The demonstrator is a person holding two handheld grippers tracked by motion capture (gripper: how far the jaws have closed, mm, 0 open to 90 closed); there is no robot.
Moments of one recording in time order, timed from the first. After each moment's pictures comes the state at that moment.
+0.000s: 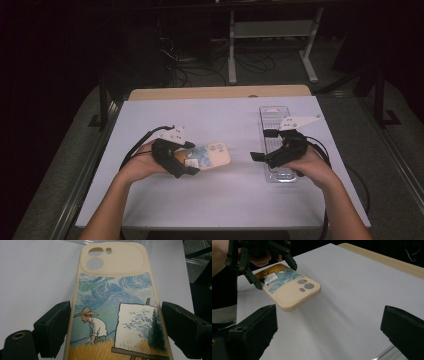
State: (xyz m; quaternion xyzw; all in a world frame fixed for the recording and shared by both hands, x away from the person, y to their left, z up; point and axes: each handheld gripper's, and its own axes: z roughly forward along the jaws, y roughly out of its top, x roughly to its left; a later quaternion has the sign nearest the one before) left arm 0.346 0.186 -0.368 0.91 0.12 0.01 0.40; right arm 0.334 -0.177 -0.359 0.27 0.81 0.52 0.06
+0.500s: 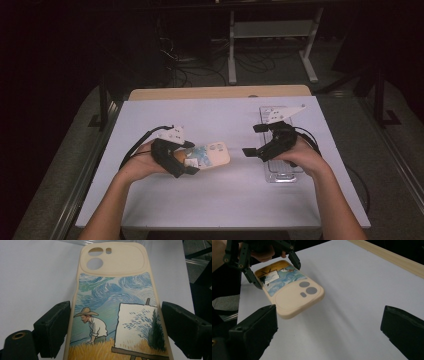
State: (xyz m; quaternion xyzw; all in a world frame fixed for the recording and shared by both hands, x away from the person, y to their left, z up) left arm 0.347 0.188 -0.368 0.91 0.11 0.02 0.40; right arm 0.357 -0.155 -0.352 0.24 0.84 0.49 0.04
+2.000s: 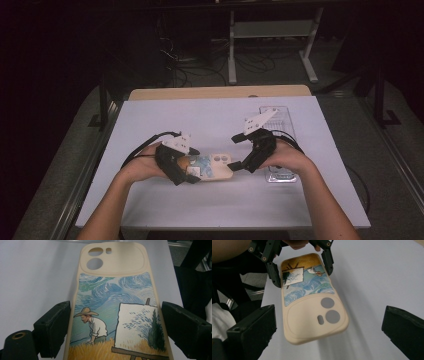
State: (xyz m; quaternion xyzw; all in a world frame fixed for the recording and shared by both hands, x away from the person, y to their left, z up) left arm 0.338 0.176 -0.372 0.93 0.04 -0.01 0.37; right arm 0.355 -0.106 -0.362 0.12 0.88 0.46 -0.02
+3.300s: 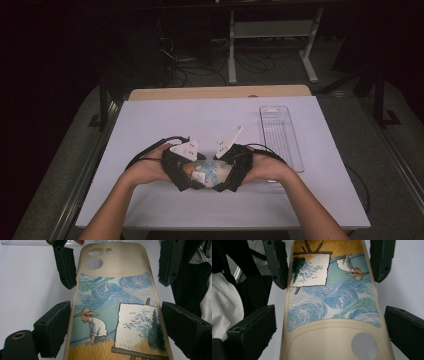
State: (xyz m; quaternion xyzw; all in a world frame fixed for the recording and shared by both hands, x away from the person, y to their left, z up) left arm 0.326 0.157 -0.369 0.93 -0.01 0.00 0.36; right arm 0.334 -0.046 -0.386 0.03 0.93 0.38 -0.04
